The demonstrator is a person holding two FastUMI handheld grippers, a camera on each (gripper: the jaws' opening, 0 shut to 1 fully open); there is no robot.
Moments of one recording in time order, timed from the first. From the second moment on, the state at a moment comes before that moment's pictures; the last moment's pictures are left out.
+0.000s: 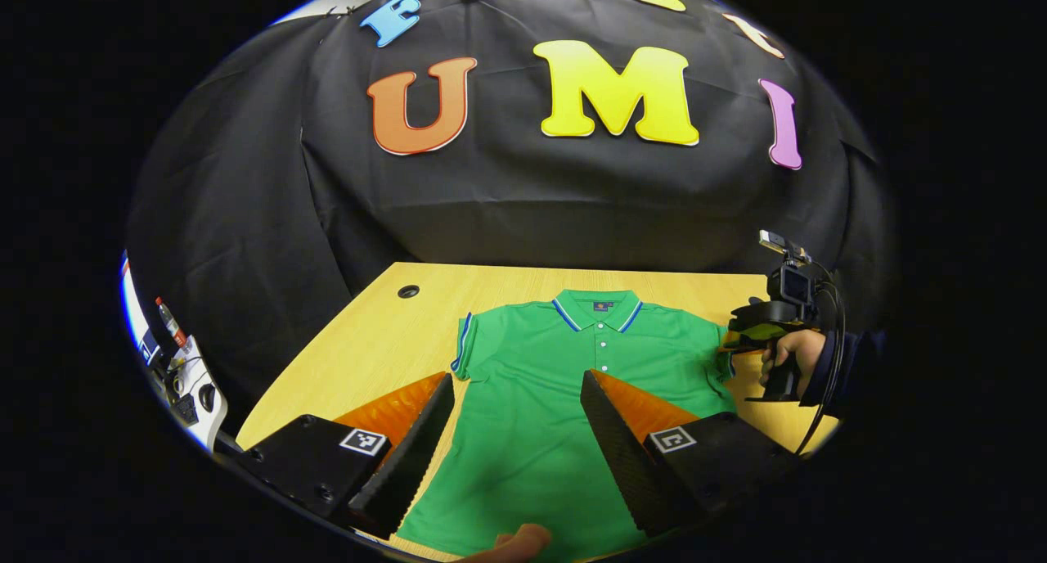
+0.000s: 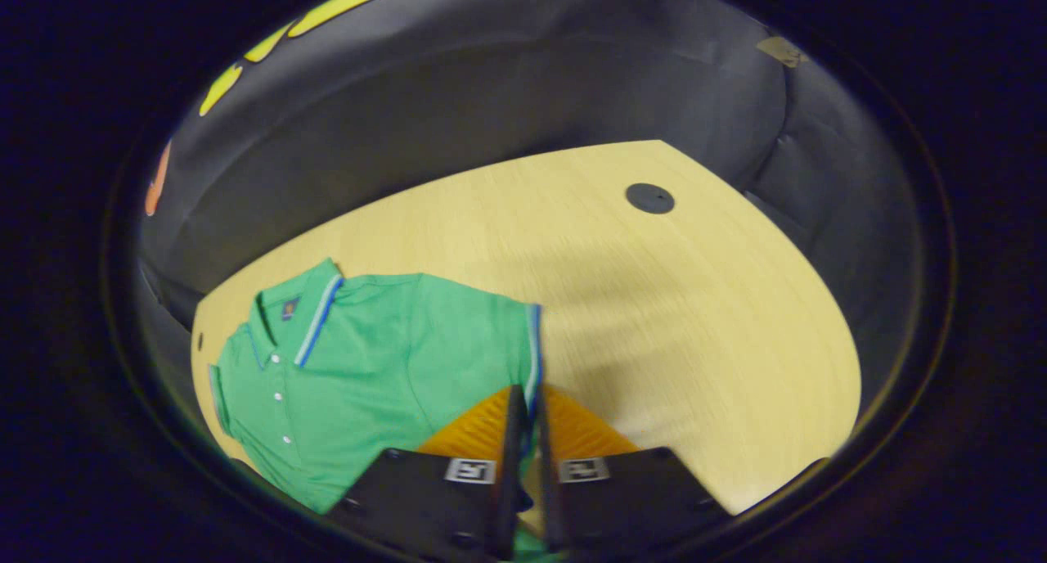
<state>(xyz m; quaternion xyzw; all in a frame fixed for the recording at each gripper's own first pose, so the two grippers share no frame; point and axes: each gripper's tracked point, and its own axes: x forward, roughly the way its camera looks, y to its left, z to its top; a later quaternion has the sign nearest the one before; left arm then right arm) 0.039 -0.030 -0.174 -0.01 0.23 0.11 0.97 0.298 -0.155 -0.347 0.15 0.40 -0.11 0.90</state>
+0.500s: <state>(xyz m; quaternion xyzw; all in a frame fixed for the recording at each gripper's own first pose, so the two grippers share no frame) 0.014 -0.019 -0.165 0.00 0.23 0.13 0.97 0.295 -0.151 -0.332 0.10 0.39 -0.09 0.91</state>
